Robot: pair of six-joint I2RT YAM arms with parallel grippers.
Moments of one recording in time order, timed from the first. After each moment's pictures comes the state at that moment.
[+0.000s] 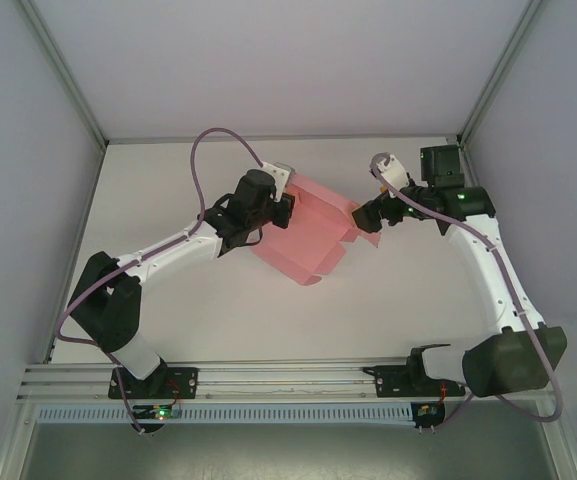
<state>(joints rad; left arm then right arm) -0.63 1.63 1.21 -0.10 0.03 -0.22 0.10 1.29 1.29 -0.86 -0.53 -0.40</state>
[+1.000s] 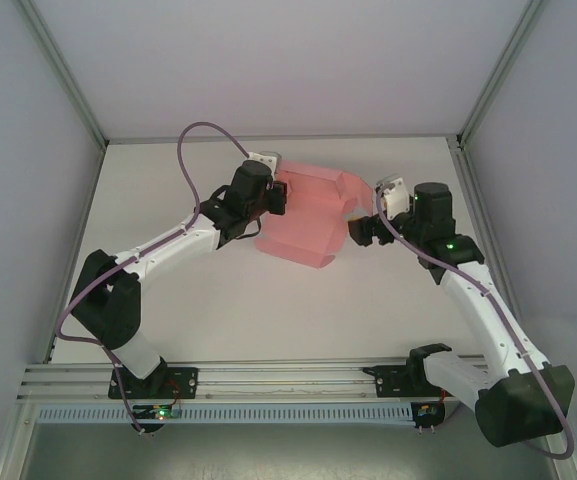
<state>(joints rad) -0.60 1.64 1.27 -0.15 -0.05 -0.38 0.17 1.04 0.87 -0.46 -0.33 -0.11</state>
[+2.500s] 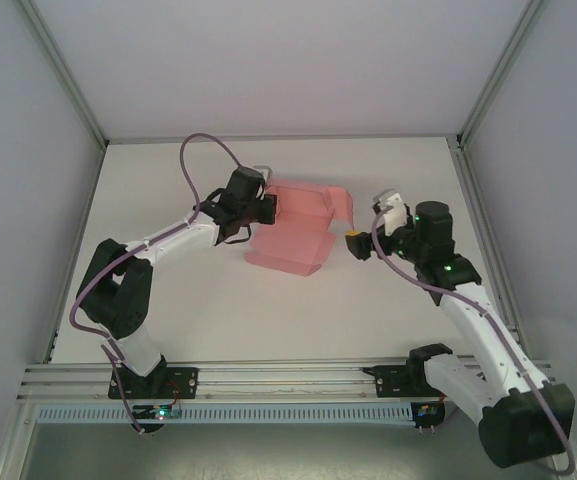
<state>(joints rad) -0.52 1.71 1.20 -0.20 0.07 -0.39 0.14 0.92 0.71 -0.30 -0.43 -0.17</state>
